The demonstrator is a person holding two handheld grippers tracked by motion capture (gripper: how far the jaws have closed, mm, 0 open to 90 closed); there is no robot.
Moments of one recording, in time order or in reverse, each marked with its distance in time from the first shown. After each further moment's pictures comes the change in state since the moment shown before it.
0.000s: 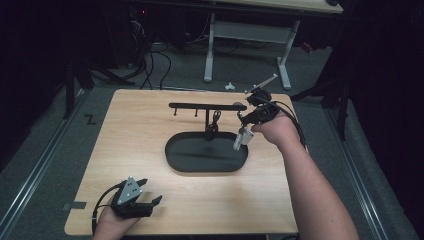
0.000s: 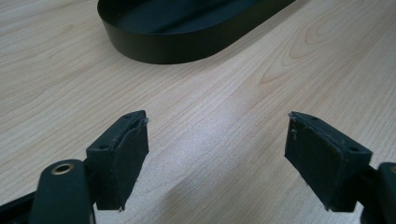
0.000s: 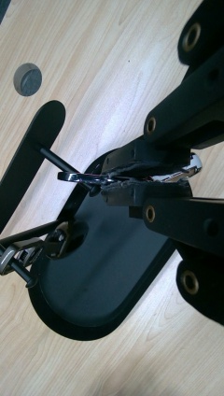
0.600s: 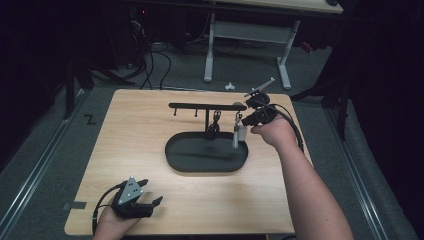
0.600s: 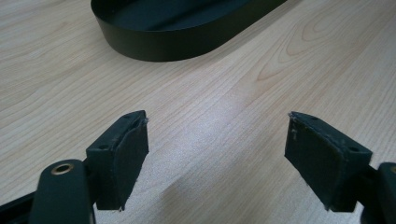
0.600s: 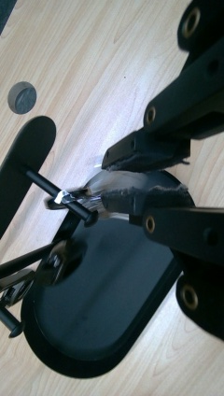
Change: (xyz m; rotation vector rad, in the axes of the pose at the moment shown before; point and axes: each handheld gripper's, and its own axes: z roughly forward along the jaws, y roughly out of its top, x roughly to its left) left arm -0.001 0.000 0.002 0.010 -0.011 0.007; right arm -0.003 -0.004 0.016 0.003 -0.076 0.001
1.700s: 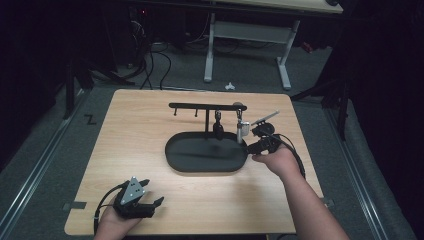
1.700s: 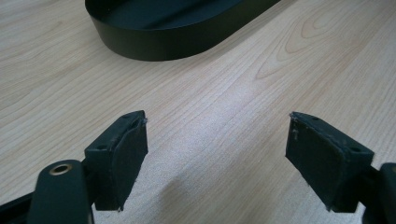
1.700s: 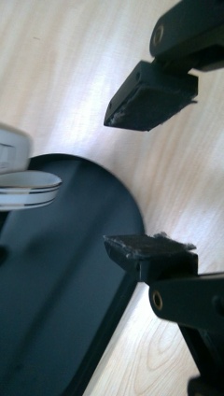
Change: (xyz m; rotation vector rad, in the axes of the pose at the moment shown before) left arm -0.003 0.001 0.003 0.010 0.000 0.005; right arm -0.002 -0.077 0.043 0.076 -0.005 0.104
